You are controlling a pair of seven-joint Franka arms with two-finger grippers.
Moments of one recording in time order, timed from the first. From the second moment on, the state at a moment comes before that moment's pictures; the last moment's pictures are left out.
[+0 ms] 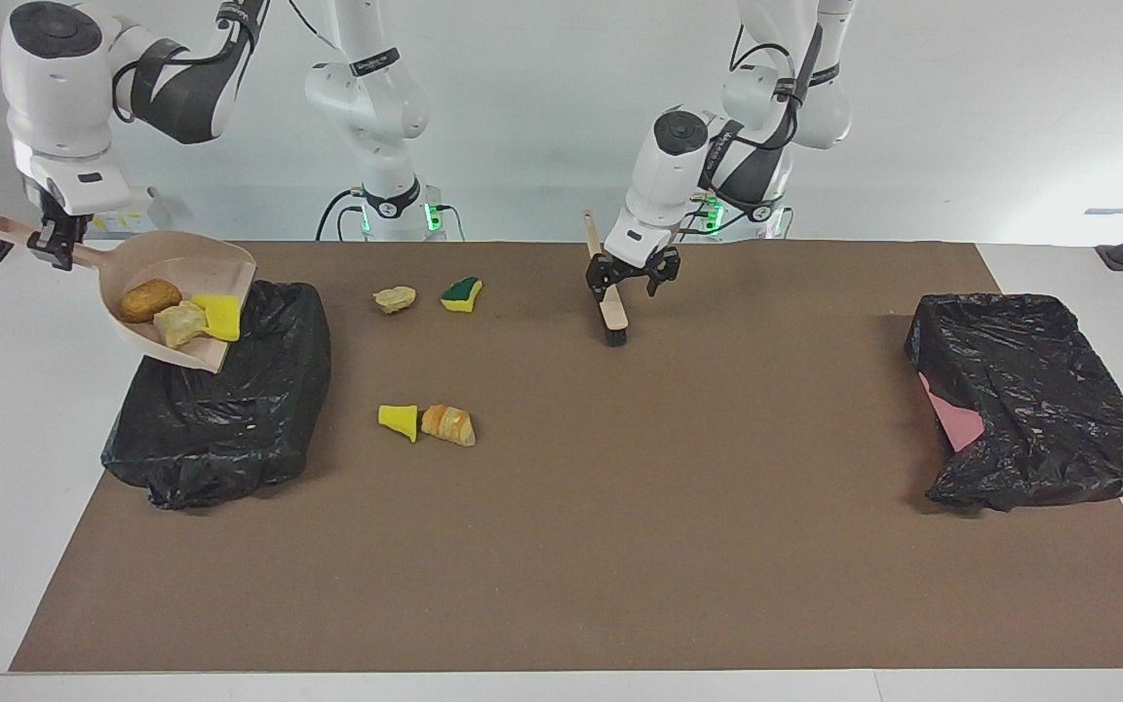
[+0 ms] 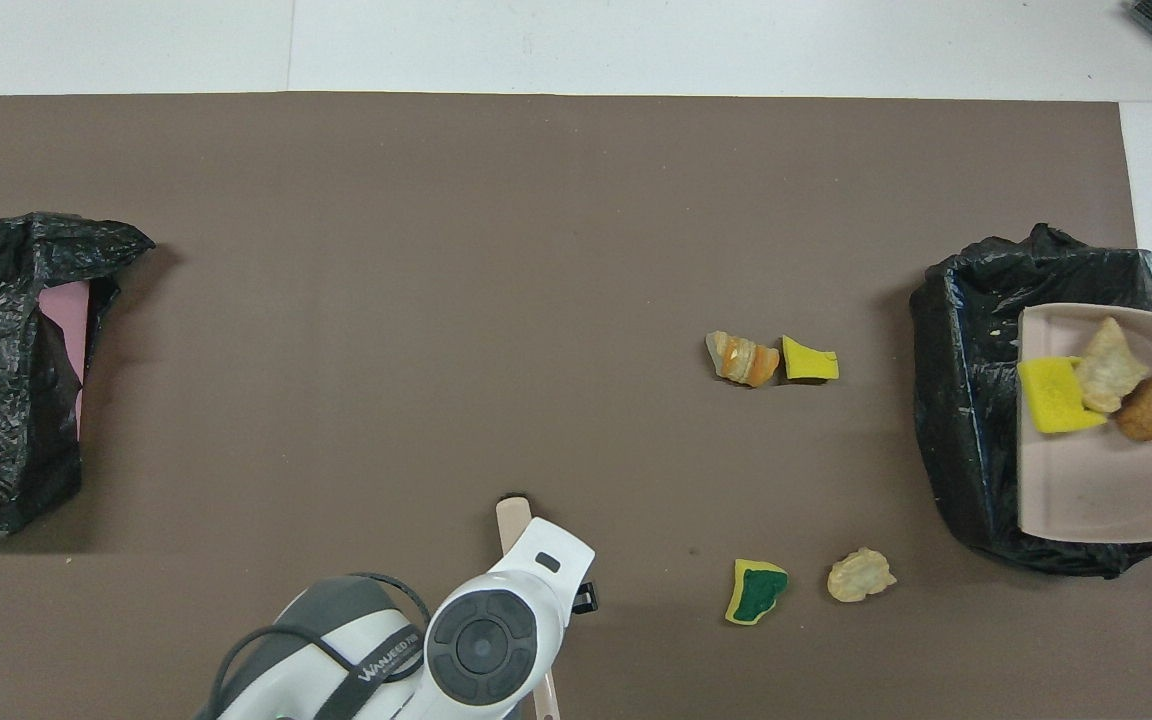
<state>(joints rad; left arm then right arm) -0.64 -0.08 -0.04 -2.29 -0.16 2.27 -0.70 -0.42 -0.19 0.04 -2.06 -0.61 2.09 -1.77</state>
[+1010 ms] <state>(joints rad) -0.11 -0.04 -0.04 -1.87 -0.14 1.85 -0.04 -0.36 -0.19 0.05 -2.08 -0.96 2.18 -1.65</state>
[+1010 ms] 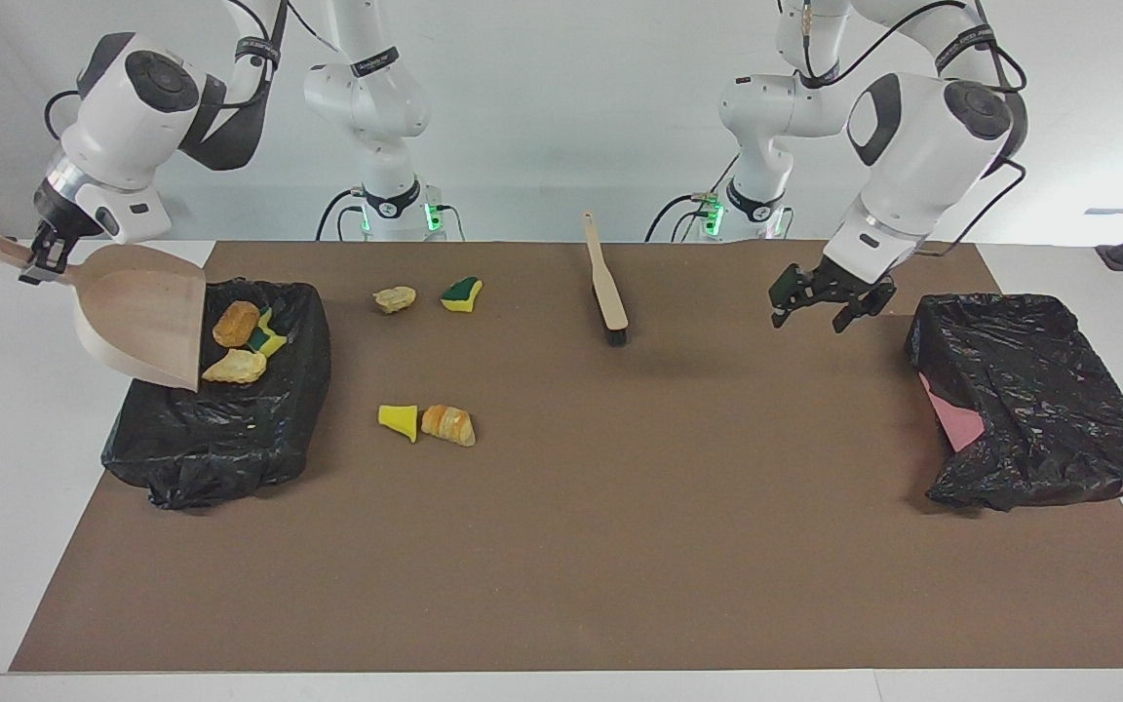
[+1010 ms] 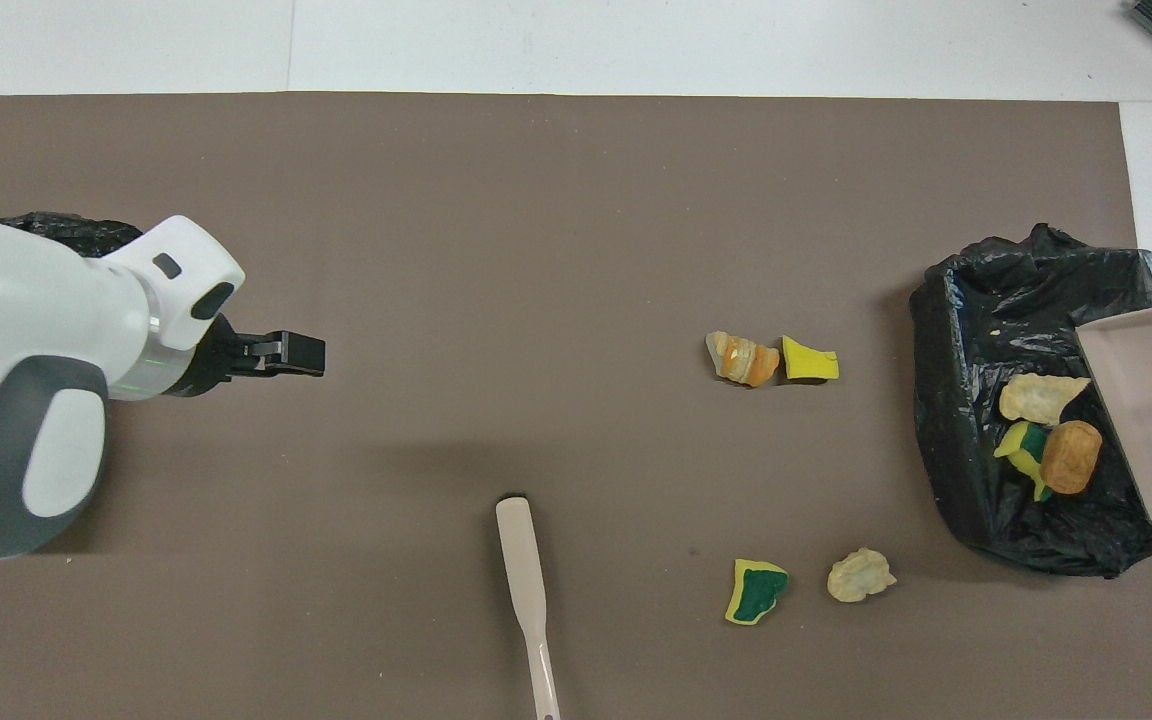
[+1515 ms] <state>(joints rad) -0.06 -0.04 -0.03 -1.65 0.00 1.57 0.06 -0.28 -0.15 0.15 -1.89 -0.85 1.85 -1.57</state>
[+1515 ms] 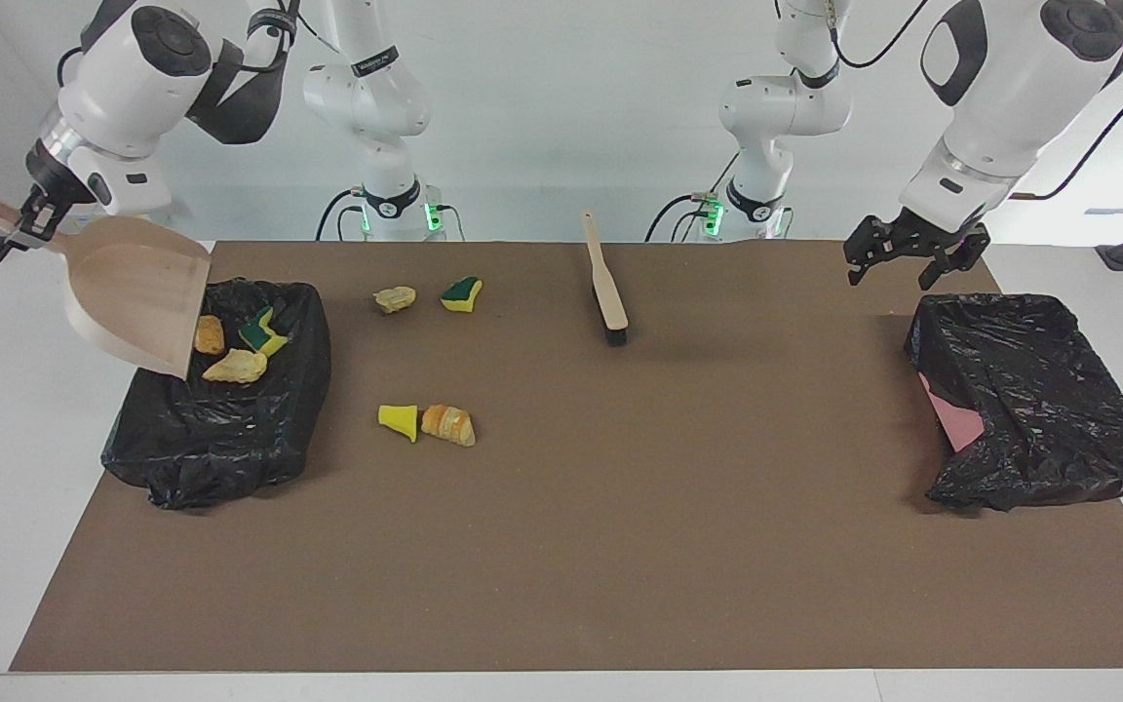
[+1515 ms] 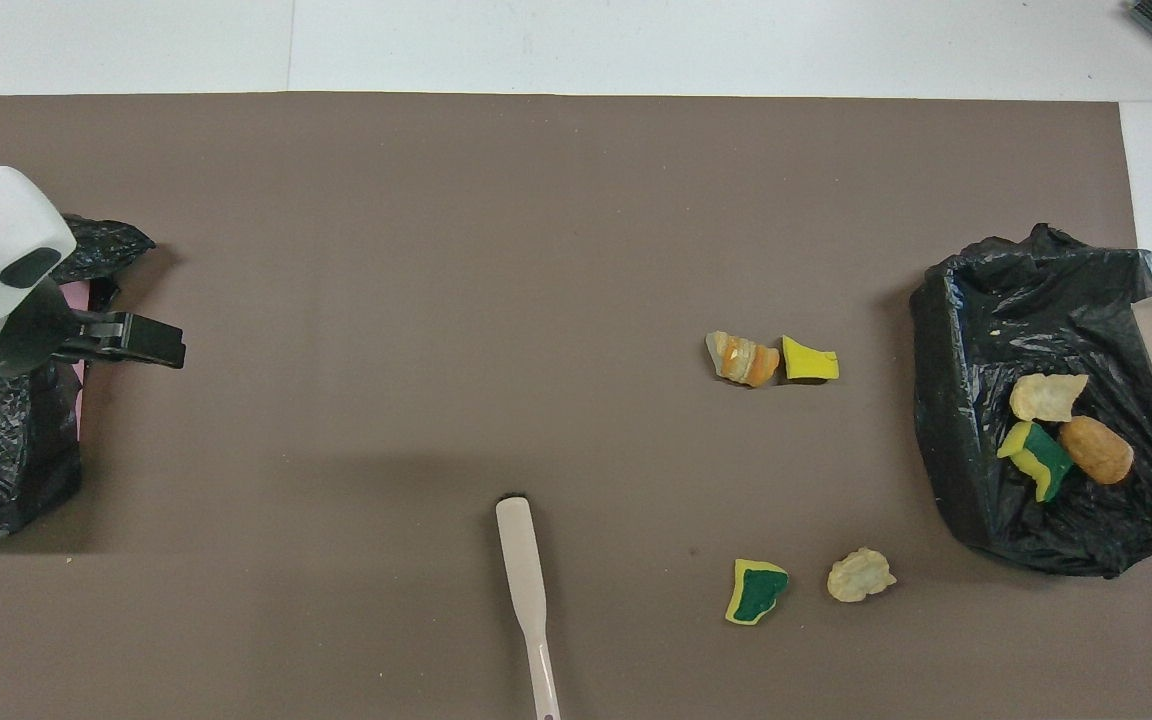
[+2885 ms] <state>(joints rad) -0.05 -0.04 -0.03 -1.62 0.01 1.54 0.08 0.29 0.25 0.16 -1.48 -0.12 1.53 0.20</state>
